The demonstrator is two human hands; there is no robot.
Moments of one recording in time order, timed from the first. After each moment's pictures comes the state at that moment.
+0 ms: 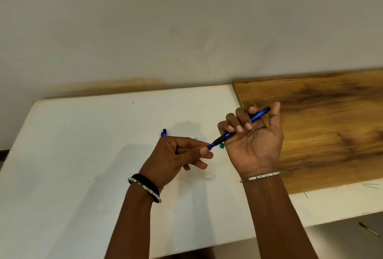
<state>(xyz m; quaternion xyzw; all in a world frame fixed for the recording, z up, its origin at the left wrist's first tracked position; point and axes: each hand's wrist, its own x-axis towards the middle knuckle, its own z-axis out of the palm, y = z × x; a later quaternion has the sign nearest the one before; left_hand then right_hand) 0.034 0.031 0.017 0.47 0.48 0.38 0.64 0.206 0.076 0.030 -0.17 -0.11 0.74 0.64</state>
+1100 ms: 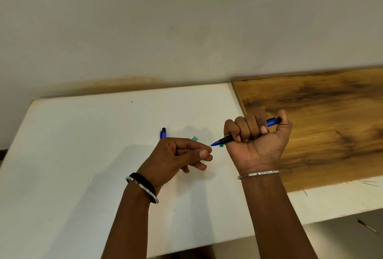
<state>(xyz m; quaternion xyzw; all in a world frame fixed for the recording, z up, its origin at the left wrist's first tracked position) 0.032 0.030 0.015 0.46 0.48 0.35 0.66 0.211 0.073 0.024 -0.12 -0.07 0.74 0.66</state>
